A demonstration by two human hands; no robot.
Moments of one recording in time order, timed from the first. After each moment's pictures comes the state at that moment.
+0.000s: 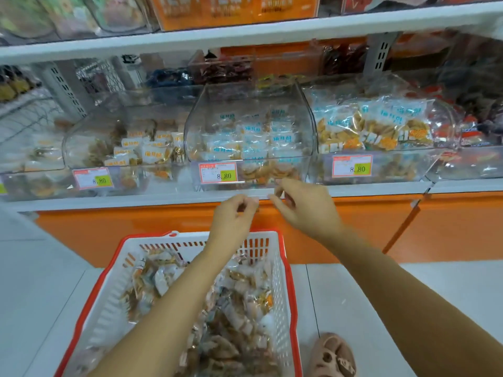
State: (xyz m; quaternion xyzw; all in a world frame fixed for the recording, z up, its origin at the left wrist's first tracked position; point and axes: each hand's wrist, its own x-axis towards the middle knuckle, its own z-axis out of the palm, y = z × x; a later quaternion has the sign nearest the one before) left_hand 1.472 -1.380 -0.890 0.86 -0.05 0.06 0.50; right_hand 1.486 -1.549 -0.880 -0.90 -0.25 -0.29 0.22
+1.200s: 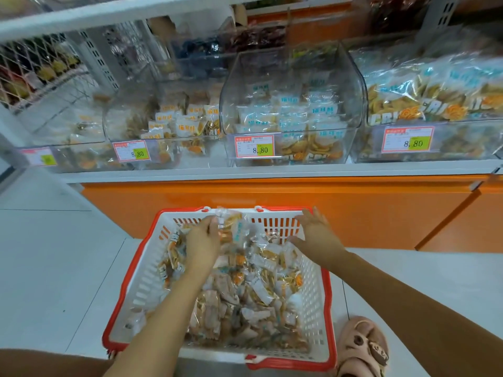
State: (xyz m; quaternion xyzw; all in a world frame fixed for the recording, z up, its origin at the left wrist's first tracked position) left_hand 1.435 -1.269 -0.972 0.91 0.13 0.10 0.39; right_hand 1.470 -1.506 -1.002 -0.97 -0.10 0.12 0.18
